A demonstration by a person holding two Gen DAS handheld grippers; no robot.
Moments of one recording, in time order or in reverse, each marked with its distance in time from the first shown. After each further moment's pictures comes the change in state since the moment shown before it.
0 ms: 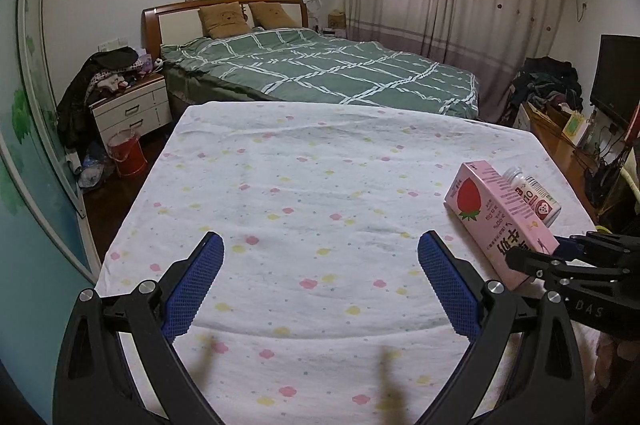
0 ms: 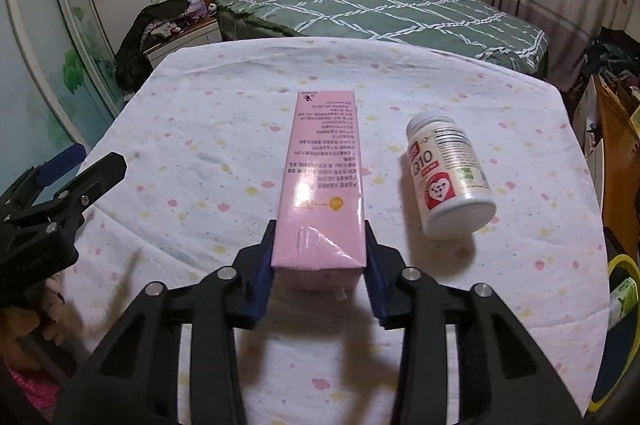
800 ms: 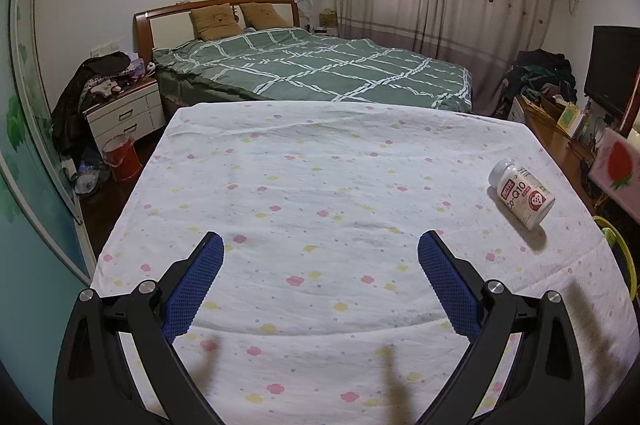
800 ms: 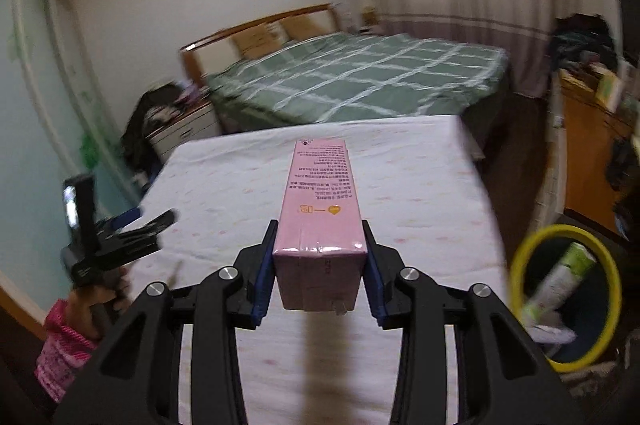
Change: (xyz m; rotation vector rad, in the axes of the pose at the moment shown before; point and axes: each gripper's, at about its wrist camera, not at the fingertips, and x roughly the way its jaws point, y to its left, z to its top) left arm 0.000 -0.009 -0.002 0.033 0.005 -0.015; right arm -0.166 -0.095 -0.044 0.173 -0.258 -0.004
